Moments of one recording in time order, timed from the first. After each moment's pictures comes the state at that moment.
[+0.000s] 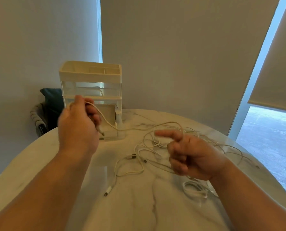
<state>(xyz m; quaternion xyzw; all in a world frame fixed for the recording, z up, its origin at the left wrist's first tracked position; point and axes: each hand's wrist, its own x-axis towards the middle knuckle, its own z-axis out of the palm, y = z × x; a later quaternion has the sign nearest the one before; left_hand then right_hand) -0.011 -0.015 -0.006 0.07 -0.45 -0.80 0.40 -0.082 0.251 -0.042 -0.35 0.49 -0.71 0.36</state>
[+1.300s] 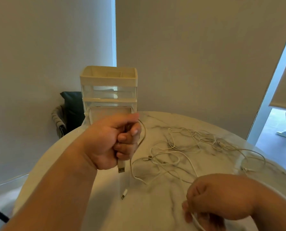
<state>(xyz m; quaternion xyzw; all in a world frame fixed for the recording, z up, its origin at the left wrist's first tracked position) 0.027 -0.021 0.010 -0.14 -0.57 -0.80 -0.11 -0.015 0.250 -0.011 -0.26 0.88 -0.17 0.36</state>
